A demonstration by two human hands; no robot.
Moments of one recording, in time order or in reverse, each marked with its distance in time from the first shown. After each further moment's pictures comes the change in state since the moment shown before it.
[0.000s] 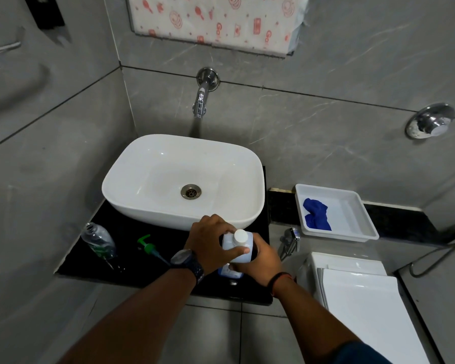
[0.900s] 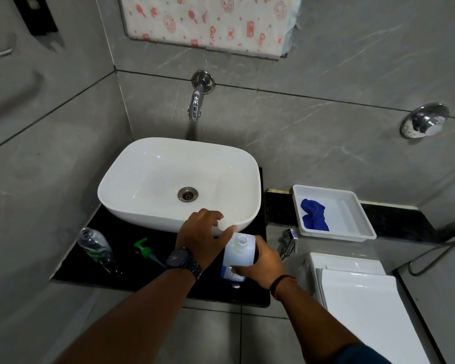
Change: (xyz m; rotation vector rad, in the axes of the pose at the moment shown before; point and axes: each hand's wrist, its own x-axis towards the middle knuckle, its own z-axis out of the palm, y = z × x) left_hand 0.009 0.003 -0.004 0.027 0.218 -0.069; right_hand -0.002 0.002 -0.012 -0.032 -0.008 0.029
